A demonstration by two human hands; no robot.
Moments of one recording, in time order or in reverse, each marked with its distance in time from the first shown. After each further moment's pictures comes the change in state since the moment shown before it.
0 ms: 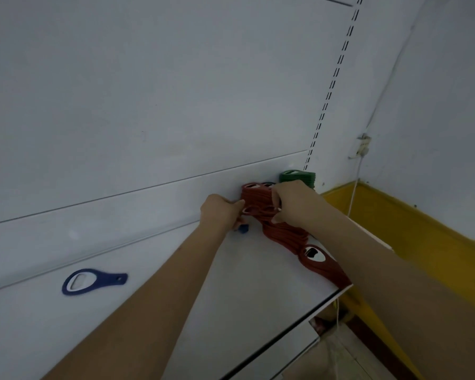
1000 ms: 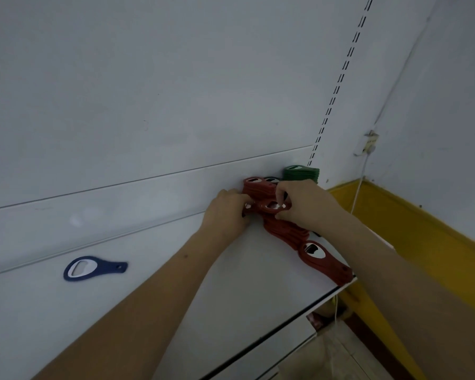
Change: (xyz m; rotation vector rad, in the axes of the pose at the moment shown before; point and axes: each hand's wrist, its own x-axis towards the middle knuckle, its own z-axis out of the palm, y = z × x) left_hand -0.006 -0.016 0.004 0.737 -0.076 0.627; right_hand -0.010 0.017 0.011 0.085 0.117 -0.047
